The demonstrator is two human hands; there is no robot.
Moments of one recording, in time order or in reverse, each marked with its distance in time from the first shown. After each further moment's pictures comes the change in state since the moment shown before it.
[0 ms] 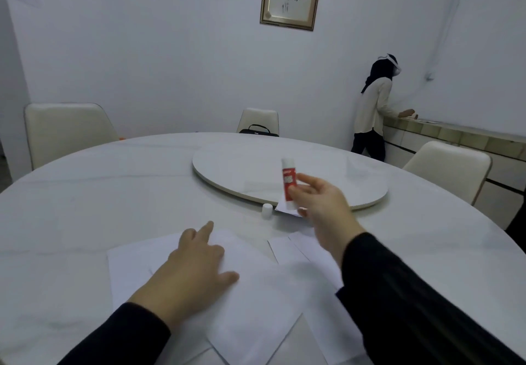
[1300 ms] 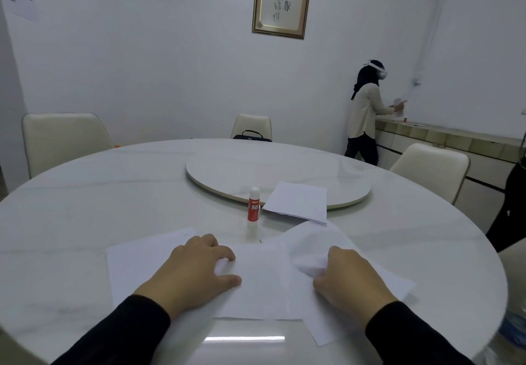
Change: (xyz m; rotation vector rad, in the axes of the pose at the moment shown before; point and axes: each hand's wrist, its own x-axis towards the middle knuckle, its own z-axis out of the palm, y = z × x) left_hand -0.015 0.016 0.000 0.012 0.026 0.100; right_hand -0.089 0.025 -0.067 -1.354 0.006 0.104
